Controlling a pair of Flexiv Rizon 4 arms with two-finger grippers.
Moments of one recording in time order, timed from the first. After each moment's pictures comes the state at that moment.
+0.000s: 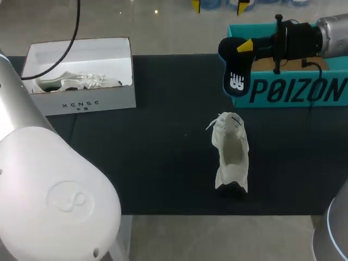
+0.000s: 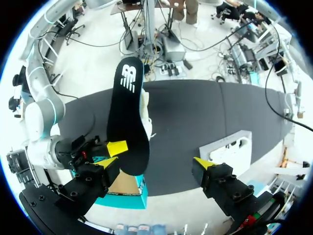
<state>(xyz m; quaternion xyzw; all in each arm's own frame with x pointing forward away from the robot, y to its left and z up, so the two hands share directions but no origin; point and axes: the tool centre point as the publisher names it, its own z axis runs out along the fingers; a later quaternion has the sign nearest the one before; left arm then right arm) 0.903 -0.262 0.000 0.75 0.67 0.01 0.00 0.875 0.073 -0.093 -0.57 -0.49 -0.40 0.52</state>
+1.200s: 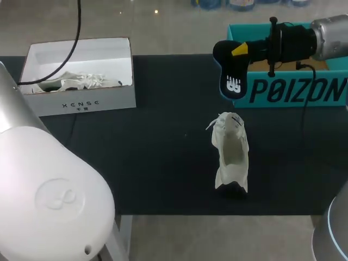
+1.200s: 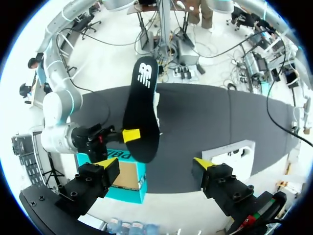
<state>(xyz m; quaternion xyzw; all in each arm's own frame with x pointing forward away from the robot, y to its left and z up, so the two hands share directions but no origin) 0.904 -0.247 0.028 0.70 0.71 -0.04 0.03 0.864 0.092 -0.099 -0.56 -0.50 -0.39 0.53</state>
